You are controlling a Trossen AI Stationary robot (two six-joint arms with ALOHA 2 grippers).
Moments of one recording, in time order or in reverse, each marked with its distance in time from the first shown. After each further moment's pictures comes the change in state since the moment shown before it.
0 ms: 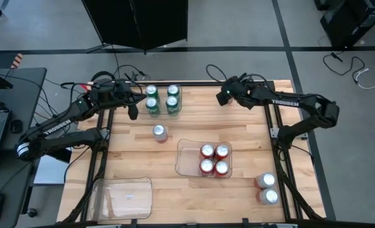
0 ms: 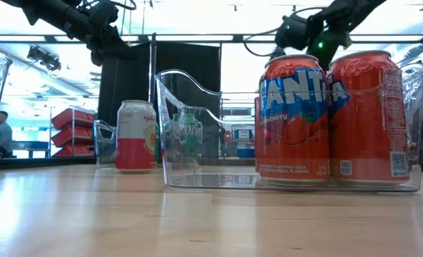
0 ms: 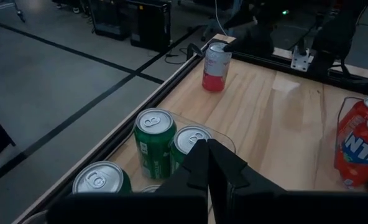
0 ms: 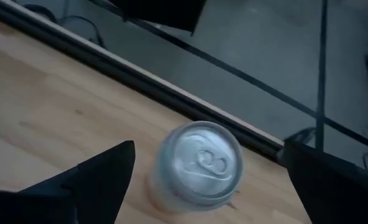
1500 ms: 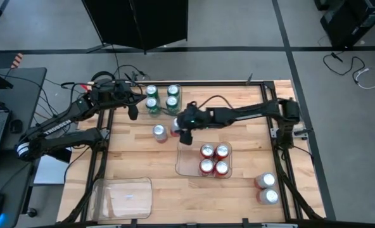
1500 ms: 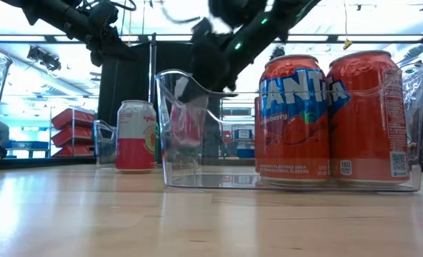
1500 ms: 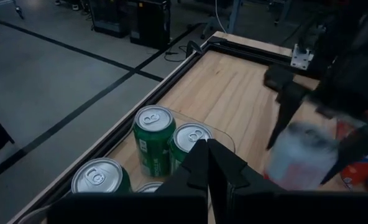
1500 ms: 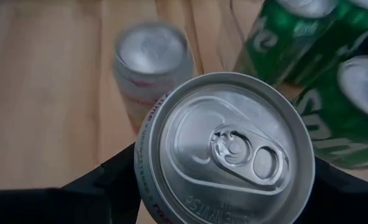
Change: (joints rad) left arm 0.000 0.000 0.000 -0.009 0.000 -0.003; right arm 0.407 0.468 0.393 0.319 -0.516 -0.365
